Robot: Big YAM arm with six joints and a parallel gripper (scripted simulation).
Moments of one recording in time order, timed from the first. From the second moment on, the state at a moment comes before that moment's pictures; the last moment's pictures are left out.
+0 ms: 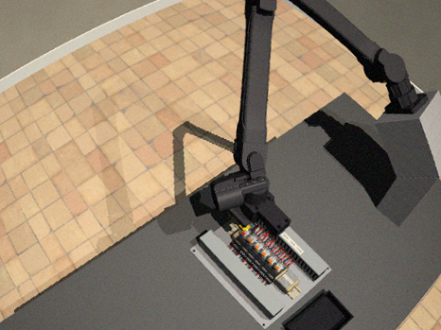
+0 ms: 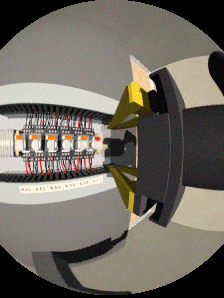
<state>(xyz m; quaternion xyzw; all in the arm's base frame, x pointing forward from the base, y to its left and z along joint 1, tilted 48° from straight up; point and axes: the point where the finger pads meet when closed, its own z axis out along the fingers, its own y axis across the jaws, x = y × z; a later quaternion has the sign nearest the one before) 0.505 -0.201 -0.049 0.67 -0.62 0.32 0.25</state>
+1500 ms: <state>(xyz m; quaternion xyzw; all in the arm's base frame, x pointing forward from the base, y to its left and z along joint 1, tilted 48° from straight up) 0.511 -0.190 -0.045 0.67 -0.62 0.32 0.25</state>
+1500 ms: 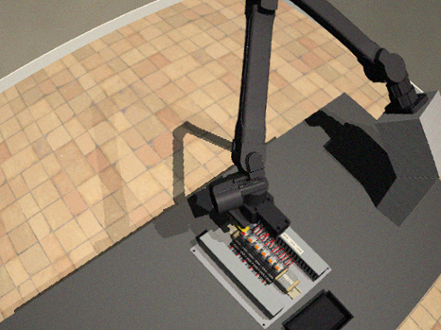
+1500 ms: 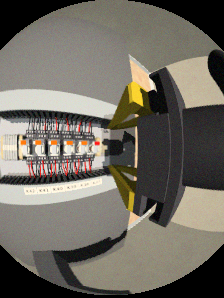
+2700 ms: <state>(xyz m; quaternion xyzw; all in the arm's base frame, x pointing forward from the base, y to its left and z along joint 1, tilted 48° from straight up) 0.518 -0.220 -0.076 0.67 -0.62 0.32 0.25</state>
